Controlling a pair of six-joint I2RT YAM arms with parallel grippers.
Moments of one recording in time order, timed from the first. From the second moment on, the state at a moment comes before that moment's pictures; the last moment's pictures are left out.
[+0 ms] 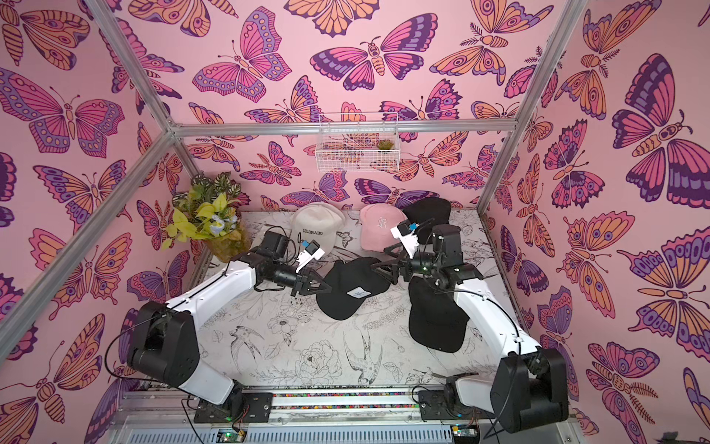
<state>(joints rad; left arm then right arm) -0.35 1.58 1.14 -0.65 1.23 0.37 0.19 1.29 0.96 -0.21 -0.98 -0.07</state>
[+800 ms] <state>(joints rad) -0.31 1.70 1.27 -0.66 1.18 0.36 0.32 1.41 1.18 -0.78 -1.22 -0.53</state>
